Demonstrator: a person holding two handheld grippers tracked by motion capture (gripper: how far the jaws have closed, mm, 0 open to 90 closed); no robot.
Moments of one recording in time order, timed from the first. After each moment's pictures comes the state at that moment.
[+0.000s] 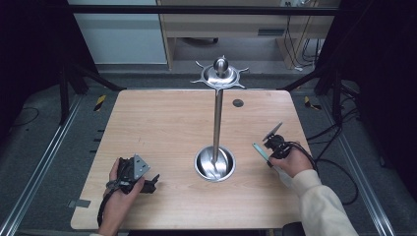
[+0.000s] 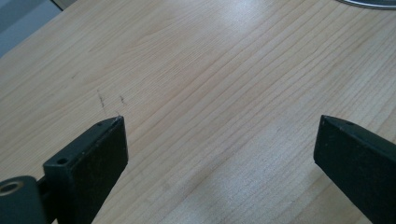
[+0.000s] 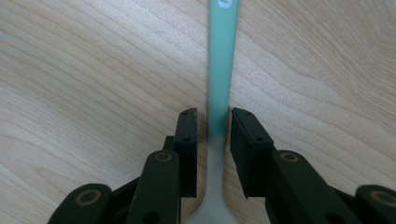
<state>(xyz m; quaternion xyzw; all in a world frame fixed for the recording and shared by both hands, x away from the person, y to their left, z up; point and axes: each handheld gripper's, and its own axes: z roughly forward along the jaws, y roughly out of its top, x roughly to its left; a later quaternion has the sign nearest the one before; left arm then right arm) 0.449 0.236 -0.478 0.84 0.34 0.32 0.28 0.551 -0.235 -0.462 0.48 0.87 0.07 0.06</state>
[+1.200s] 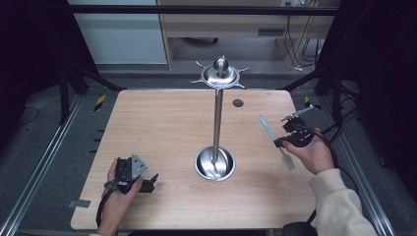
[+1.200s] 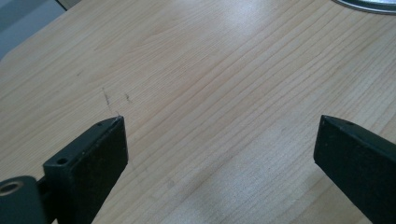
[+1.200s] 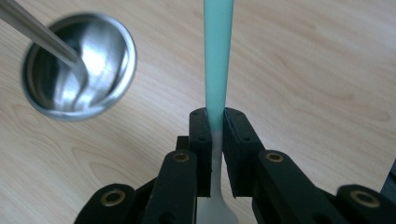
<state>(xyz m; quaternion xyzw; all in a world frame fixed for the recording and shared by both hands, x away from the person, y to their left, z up) 0.448 0.240 -0.476 0.83 0.34 0.32 0.29 0.528 -0.262 -0.367 0.47 0.83 0.26 0.11</state>
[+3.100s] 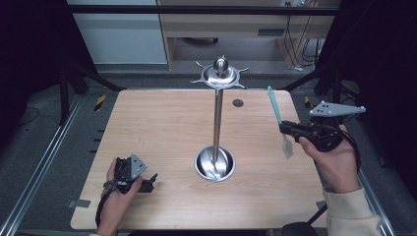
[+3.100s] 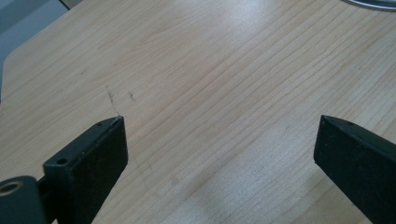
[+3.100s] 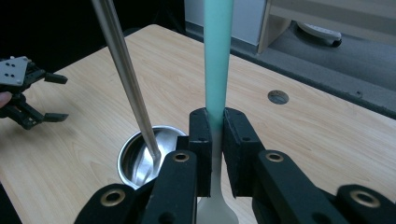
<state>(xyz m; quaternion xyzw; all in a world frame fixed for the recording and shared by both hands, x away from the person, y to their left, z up) 0.448 0.242 -0.476 0.83 0.35 0.33 0.28 0.450 -0.262 -0.276 0.38 0.77 0.46 0.20</state>
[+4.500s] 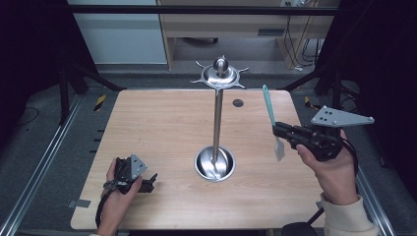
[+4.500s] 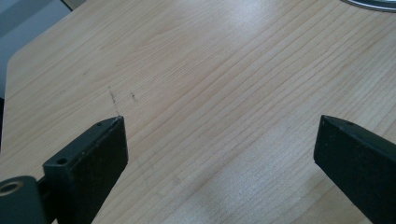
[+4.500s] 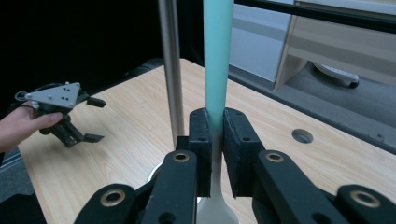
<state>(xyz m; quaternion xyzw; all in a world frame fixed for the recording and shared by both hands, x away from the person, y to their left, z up) 0.447 0.241 -0.475 0.83 0.35 0.33 0.28 0.420 -0.242 -0.260 0.32 0.76 0.53 0.21</state>
